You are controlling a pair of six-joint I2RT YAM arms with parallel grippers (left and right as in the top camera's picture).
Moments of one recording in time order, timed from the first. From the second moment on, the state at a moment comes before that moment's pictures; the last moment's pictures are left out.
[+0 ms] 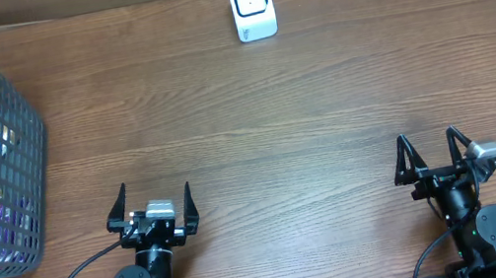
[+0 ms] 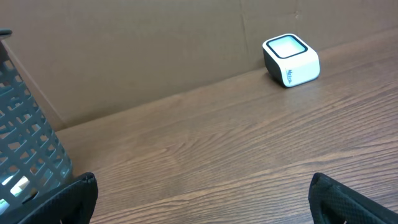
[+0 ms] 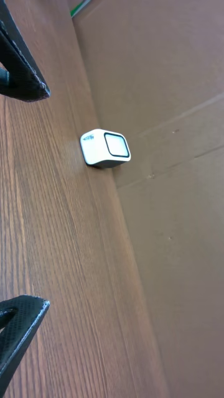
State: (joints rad) left arm -0.02 0.02 0.01 -0.08 0.03 0.27; right arm 0.11 0.01 0.02 -0.03 -0.01 0.33
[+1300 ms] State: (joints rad) left arm -0.02 0.42 0.39 -0.14 0.09 0.08; right arm 0.11 0.01 0.02 -0.03 -0.01 0.33
